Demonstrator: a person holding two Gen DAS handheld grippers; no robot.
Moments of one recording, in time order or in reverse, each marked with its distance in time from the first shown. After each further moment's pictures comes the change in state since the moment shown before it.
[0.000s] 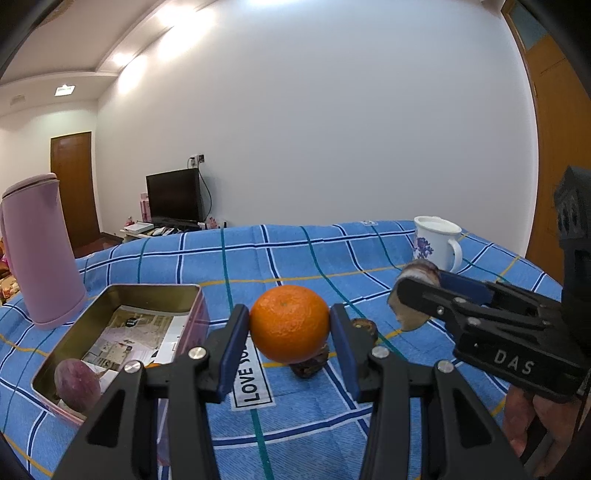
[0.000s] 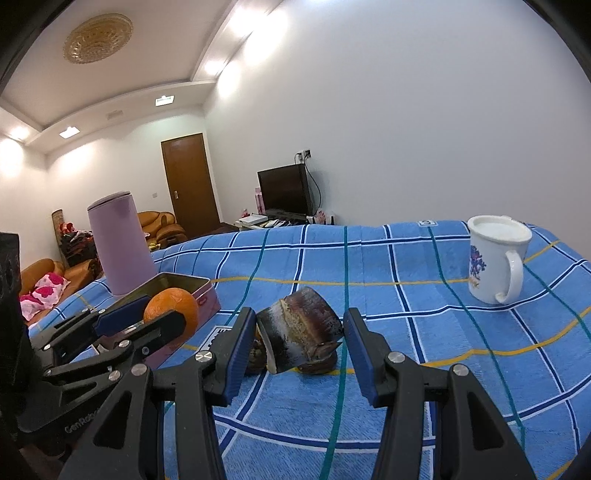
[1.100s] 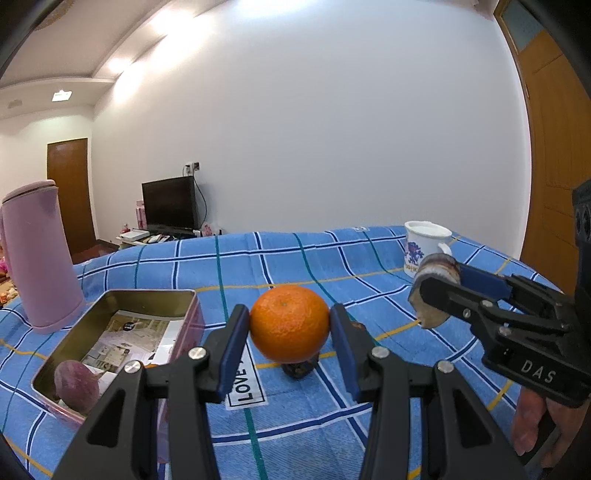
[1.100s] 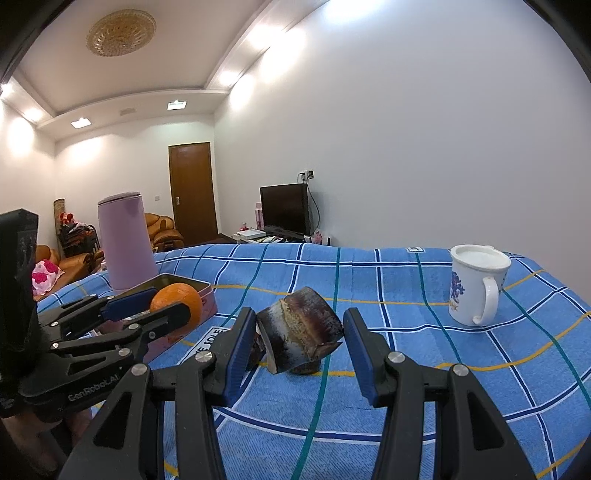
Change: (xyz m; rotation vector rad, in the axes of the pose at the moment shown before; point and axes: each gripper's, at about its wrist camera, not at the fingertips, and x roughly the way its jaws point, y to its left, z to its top) left arm -0.011 -0.004 -0.002 0.008 -0.038 -0.018; right arm -0.035 0.004 -0.010 -0.088 -0.087 -0.025
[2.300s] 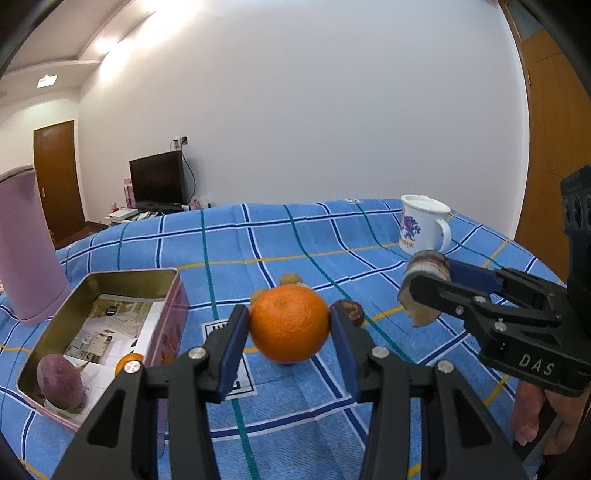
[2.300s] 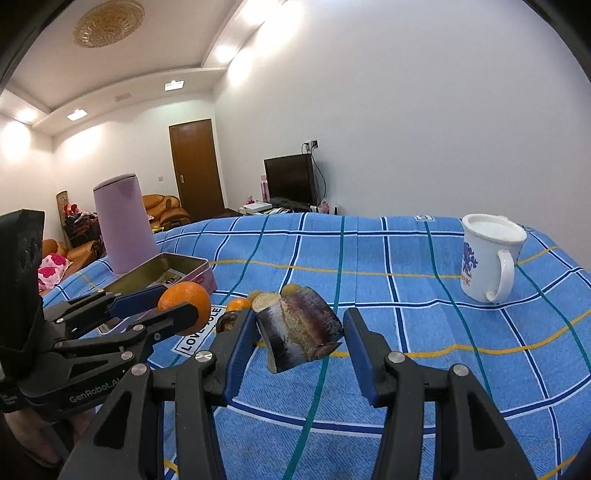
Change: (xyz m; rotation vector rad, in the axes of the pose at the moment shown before) left arm 0.023 -0.002 0.000 0.008 0.120 -0.042; right arm 0.024 -0.013 0.001 0.034 0.121 0.039
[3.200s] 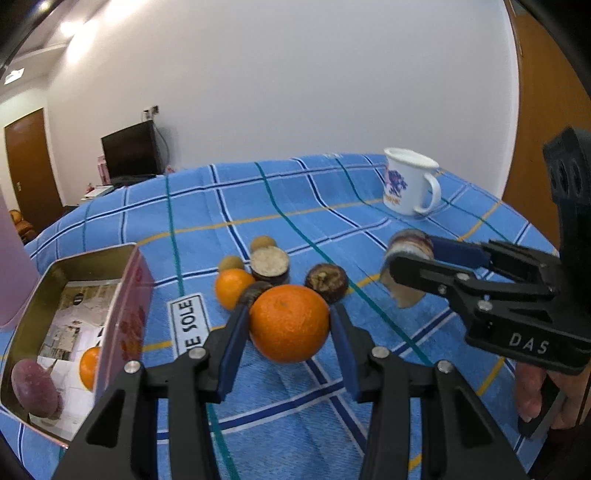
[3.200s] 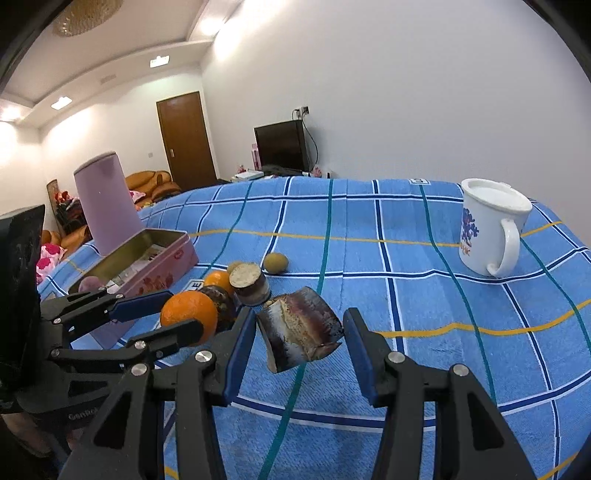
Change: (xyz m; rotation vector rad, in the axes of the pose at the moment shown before) left arm 0.031 -0.009 -0.002 0.042 0.169 -0.075; right arm 0.025 -0.017 -0.001 0.037 0.145 -0.014
